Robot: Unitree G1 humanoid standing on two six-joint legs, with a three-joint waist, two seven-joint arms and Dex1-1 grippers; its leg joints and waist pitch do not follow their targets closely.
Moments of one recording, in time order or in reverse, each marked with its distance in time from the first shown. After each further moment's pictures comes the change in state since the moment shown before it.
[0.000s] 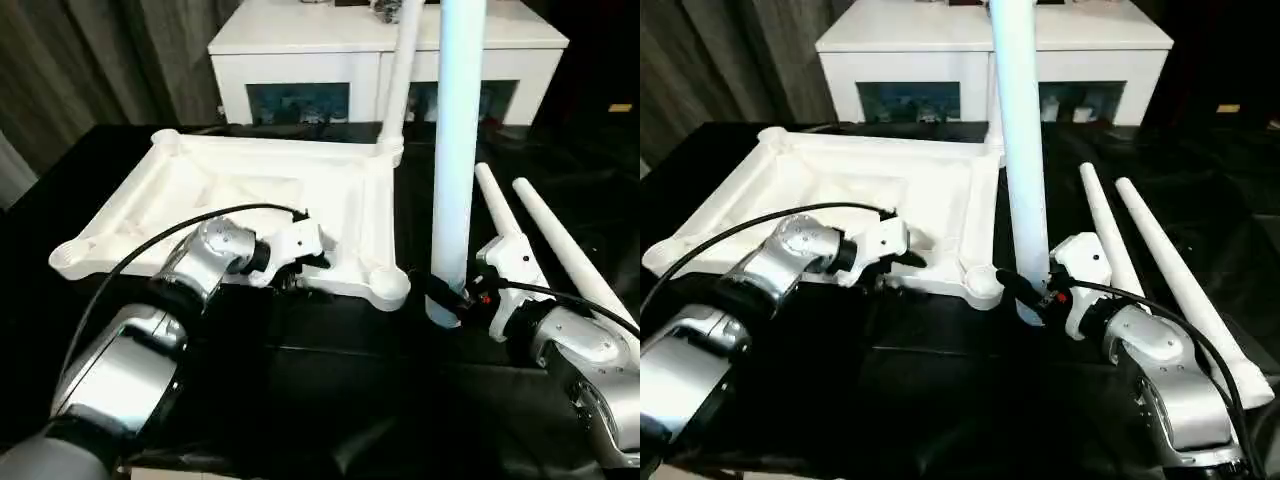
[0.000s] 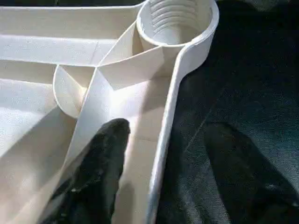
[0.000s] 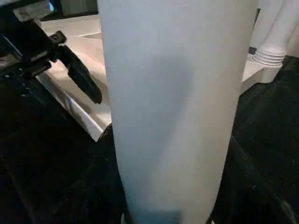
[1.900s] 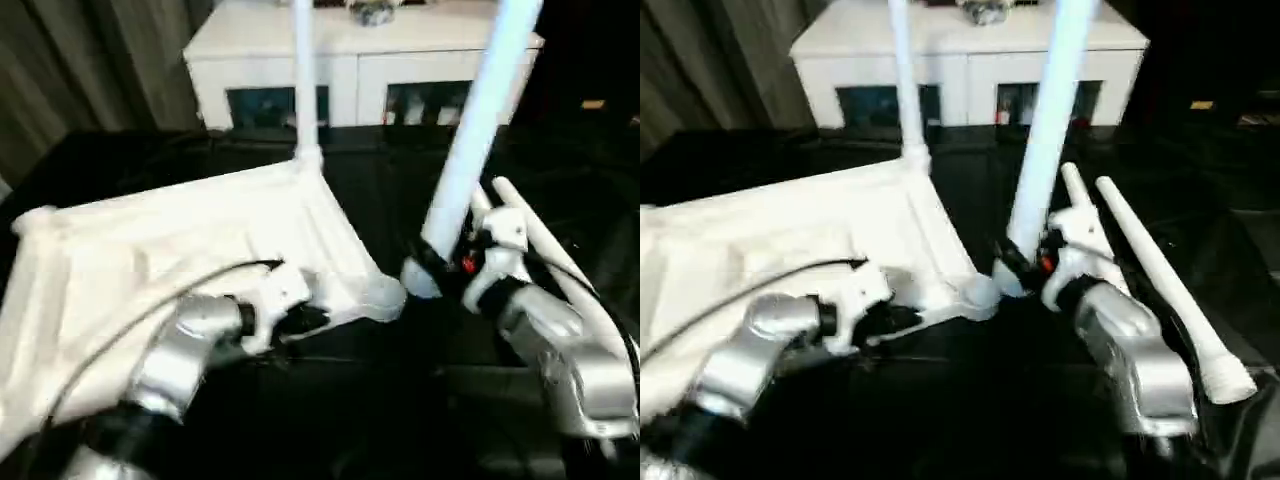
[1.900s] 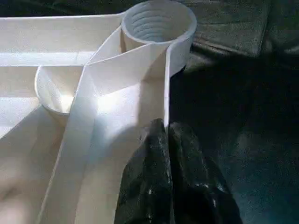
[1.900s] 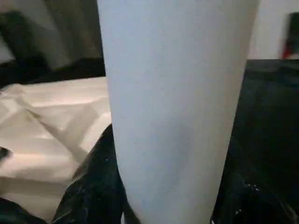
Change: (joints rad) left arm 0.635 0.011 0.136 -1.037 -0.008 0.623 0.184; right arm -0.157 0.184 -0.056 0.100 0.137 0.127 -0.098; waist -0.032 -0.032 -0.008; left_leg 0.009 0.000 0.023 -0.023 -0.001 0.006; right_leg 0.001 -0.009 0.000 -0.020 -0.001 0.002
